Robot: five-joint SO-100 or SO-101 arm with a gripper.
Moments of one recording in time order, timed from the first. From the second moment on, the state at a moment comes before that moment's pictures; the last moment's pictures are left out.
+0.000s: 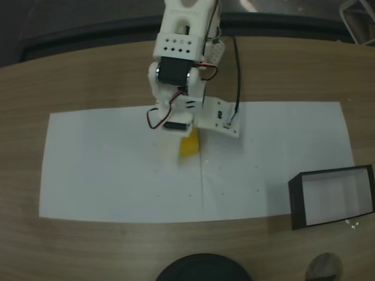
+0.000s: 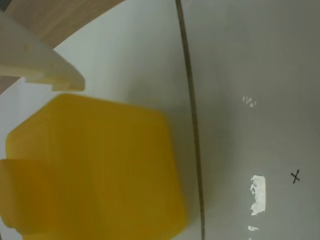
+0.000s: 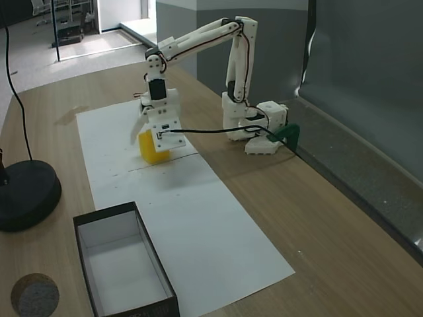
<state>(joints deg) 13.5 96.9 115.7 69.9 -2.5</state>
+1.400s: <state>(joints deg) -26.4 92.8 52.1 75.9 -3.9</state>
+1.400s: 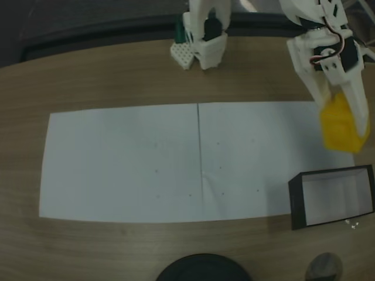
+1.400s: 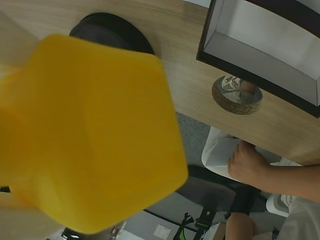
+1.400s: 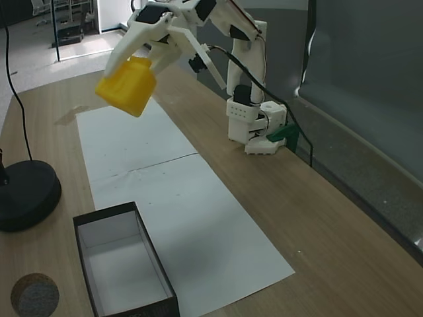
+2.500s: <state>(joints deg) -31.0 54.2 25.5 80.2 5.4</state>
